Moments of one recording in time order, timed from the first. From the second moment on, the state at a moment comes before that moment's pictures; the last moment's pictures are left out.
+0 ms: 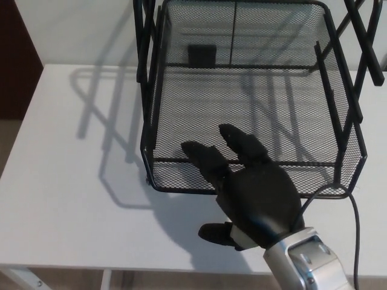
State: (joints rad) left_arm 0.21 0.56 -0.03 0.97 0.08 -0.27 -0.29; right_arm -0.01 -0.10 0.47 -0.16 -1.27 0.06 0.01
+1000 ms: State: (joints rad) left_arm 0.20 0.64 -0.09 0.94 0.11 -0.27 -0.30; right_arm 0.15 -0.18 0.71 -0.26 -1.73 0.31 -0.03
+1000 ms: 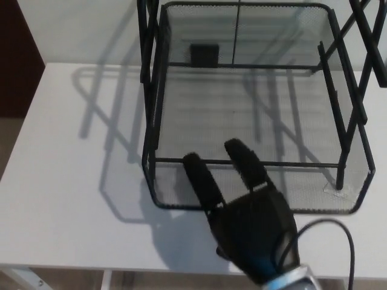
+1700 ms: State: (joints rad) left_arm 0.20 0.65 -0.10 0.92 0.12 -0.28 -0.31; right_arm 0.30 -0.31 0.73 -0.36 -1.78 0.36 -0.10
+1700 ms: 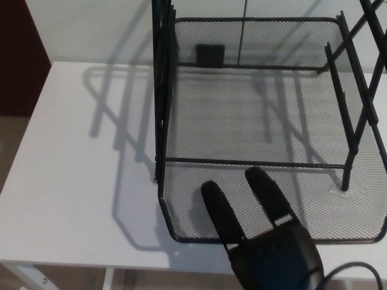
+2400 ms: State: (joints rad) left_arm 0.20 0.65 -0.10 0.91 0.12 -0.28 -0.31; right_arm 0.55 -0.48 0.78 -0.54 -1.81 0.40 -0.13
